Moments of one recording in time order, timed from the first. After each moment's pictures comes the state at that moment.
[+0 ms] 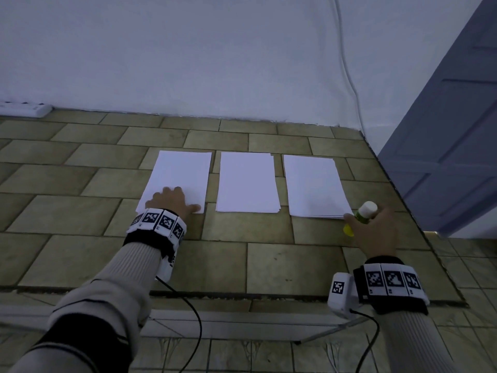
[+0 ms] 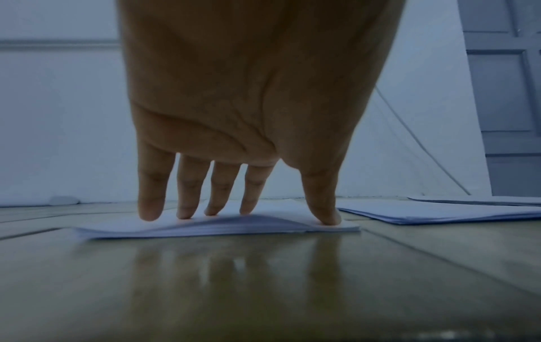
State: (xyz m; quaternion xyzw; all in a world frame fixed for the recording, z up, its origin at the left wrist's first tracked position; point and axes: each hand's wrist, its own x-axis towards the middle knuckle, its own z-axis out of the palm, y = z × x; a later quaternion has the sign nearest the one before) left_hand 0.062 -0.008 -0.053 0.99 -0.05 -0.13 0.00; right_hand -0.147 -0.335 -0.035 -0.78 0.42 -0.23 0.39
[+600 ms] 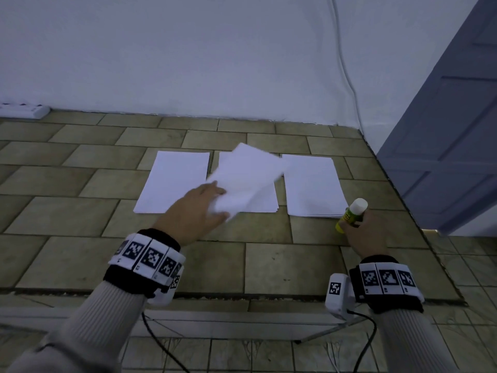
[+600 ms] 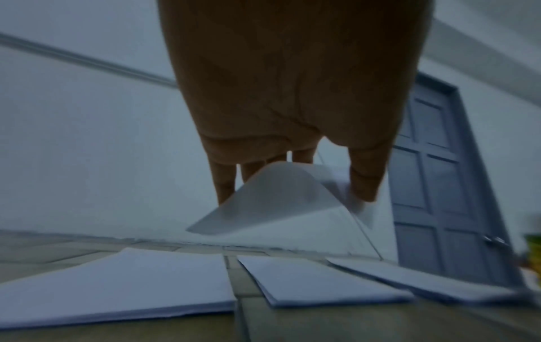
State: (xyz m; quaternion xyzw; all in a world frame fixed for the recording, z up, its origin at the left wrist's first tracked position) left_hand -0.010 -0.021 -0.008 0.91 -0.31 -0.07 0.27; right_hand -0.143 -0.341 -0.055 -0.82 0.39 -0.14 0.39
